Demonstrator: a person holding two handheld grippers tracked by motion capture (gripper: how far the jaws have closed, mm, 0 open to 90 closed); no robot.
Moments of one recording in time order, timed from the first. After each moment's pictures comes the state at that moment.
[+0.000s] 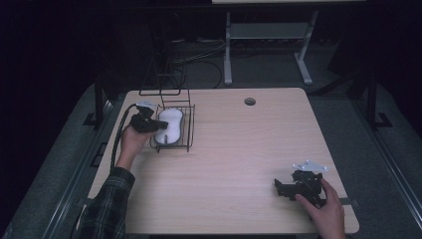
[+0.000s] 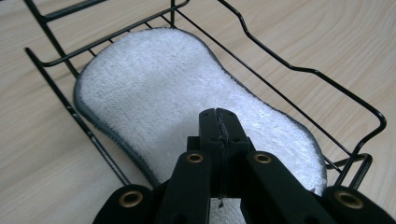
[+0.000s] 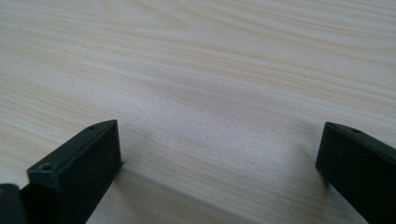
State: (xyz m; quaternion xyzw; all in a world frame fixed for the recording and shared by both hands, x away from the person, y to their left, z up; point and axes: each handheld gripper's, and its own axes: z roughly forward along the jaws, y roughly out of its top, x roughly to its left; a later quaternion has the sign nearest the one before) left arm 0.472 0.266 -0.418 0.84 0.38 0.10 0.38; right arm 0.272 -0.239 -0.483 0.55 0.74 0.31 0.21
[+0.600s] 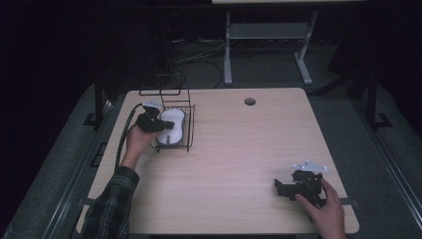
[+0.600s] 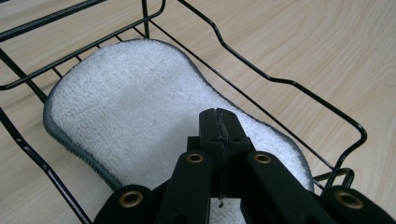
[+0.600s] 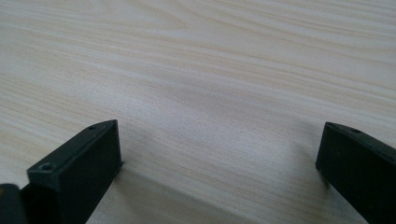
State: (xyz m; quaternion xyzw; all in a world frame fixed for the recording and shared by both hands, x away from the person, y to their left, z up) left arm 0.473 0.251 -0.416 0.84 0.36 0.09 0.39; right arm 0.272 -0.239 -0.483 0.55 0.74 0.31 0.21
